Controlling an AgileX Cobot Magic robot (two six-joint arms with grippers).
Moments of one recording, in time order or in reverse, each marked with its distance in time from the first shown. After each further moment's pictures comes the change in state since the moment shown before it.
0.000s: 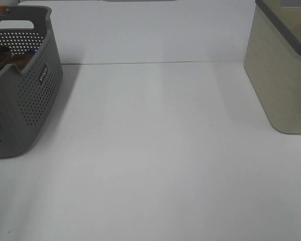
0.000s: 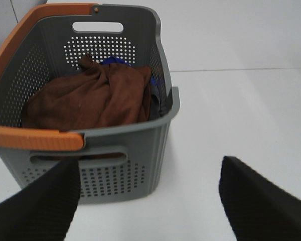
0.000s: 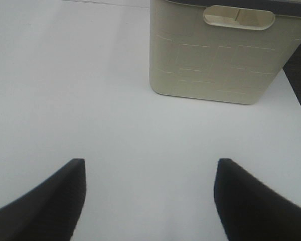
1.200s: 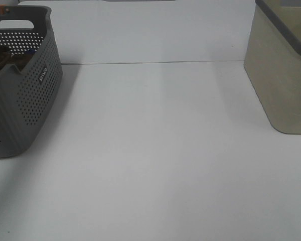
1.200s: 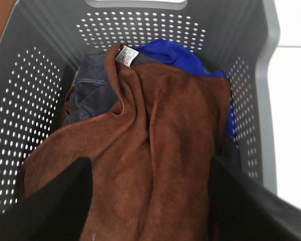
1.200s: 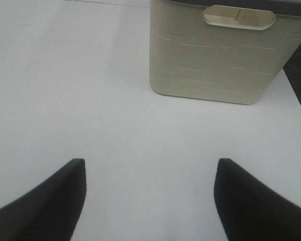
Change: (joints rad) left arm 0.012 1.521 -1.238 0.273 0.295 -0.223; right arm 0.000 0.000 0.000 0.000 0.000 0.000
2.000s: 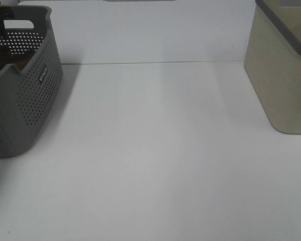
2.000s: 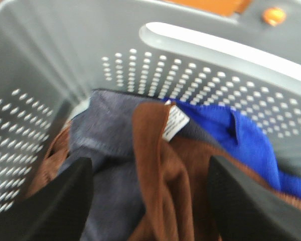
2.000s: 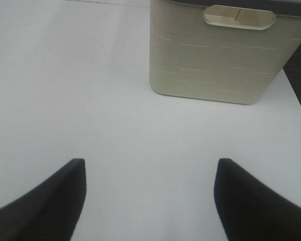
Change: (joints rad) left arm 0.162 0.502 -0.491 -0.195 -0.019 -0.006; right arm 0.000 0.000 0.000 0.000 0.000 0.000
